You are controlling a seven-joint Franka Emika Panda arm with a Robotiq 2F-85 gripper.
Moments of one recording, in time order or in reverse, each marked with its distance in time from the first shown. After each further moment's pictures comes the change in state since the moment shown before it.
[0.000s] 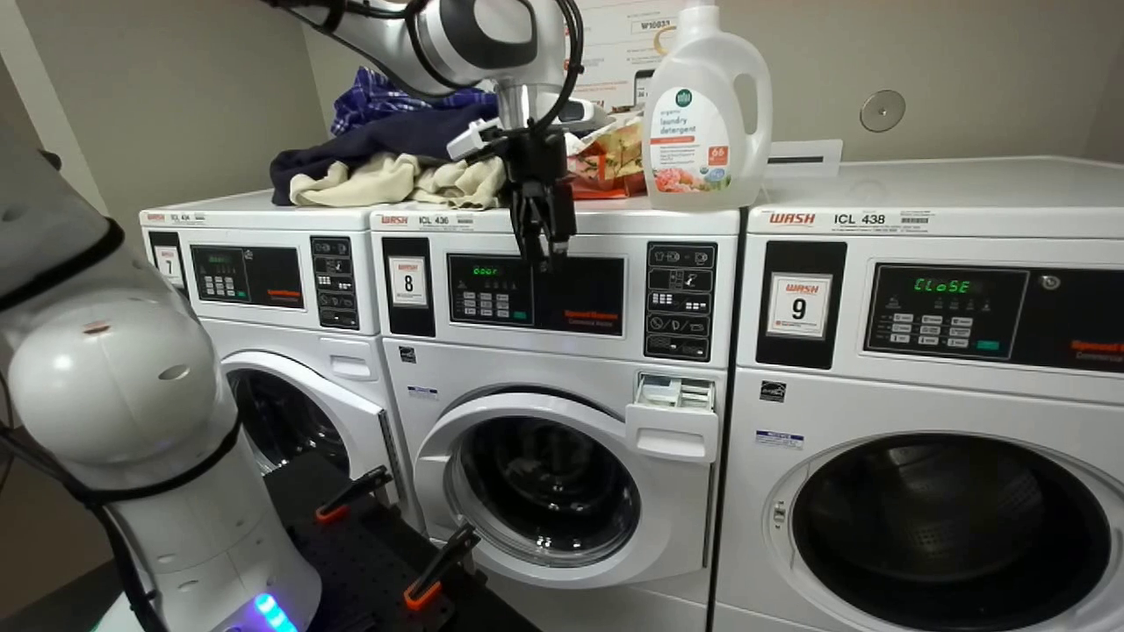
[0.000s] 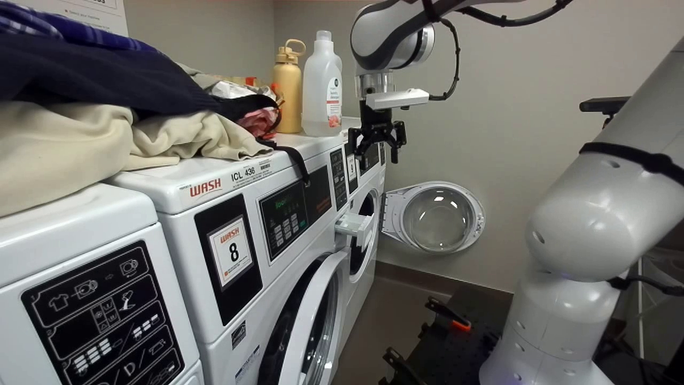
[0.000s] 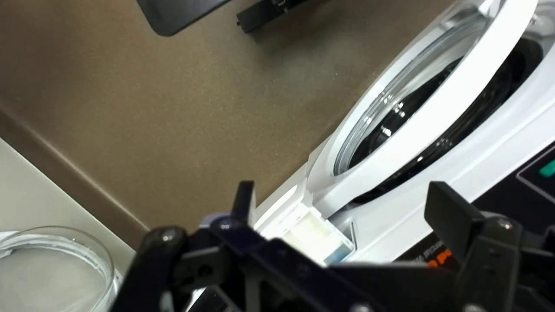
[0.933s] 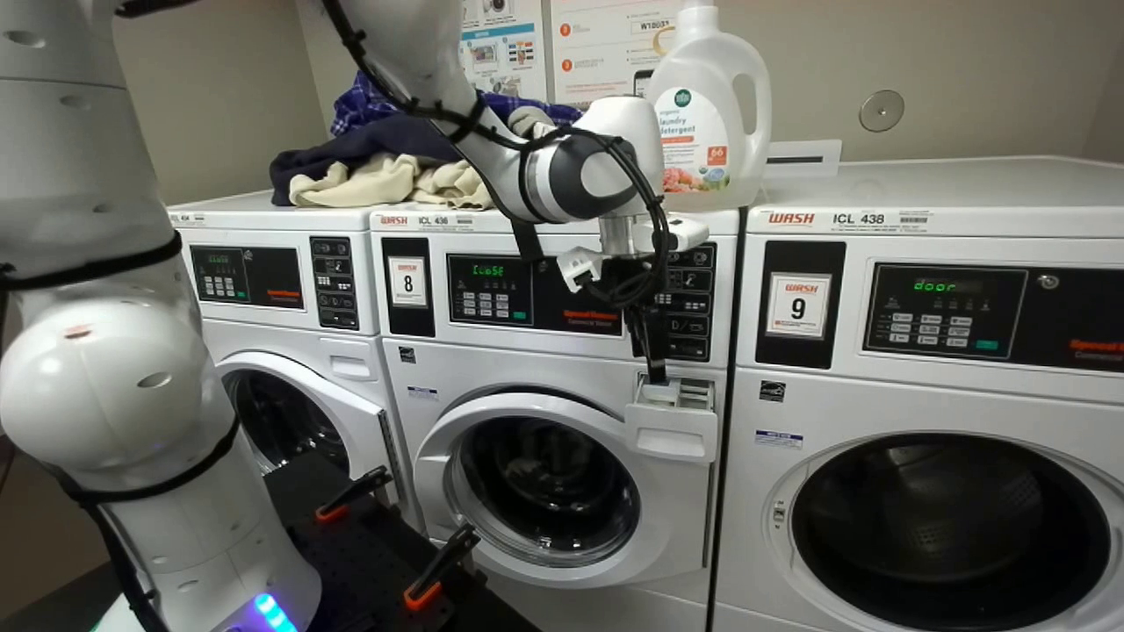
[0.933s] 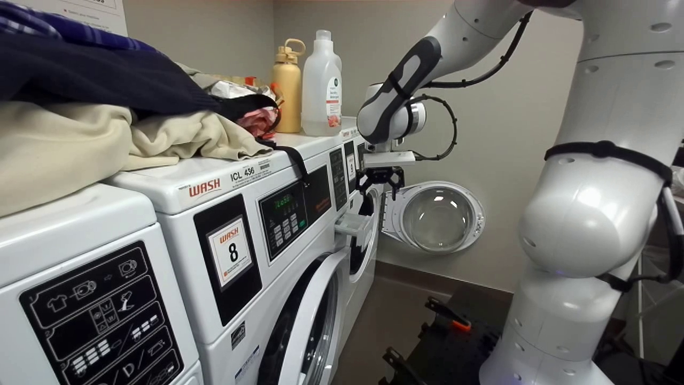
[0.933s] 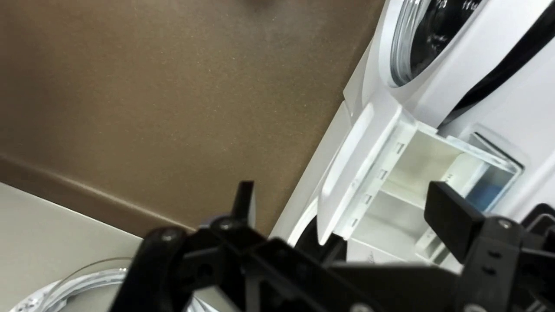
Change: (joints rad) arm -0.086 0.396 -0.150 0.004 -0.040 0.516 0.182
